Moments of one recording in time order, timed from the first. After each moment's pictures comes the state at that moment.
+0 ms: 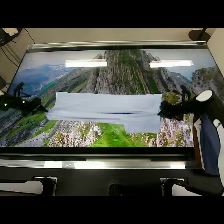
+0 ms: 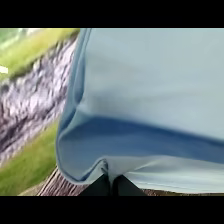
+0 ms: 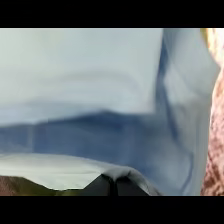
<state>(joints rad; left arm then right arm) 0.37 -1.60 1.41 1.09 -1.34 -1.41 -0.22 -1.43 1.18 -1.02 1.17 1.53</state>
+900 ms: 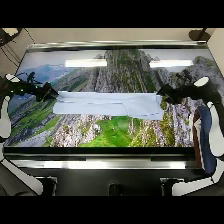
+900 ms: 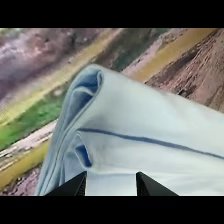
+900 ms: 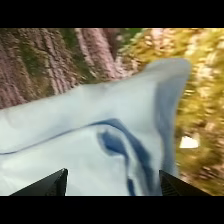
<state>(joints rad) 0.32 -2.00 1.88 0.95 -1.39 -1.53 -0.26 -1.71 1.48 -0.98 1.09 1.47</state>
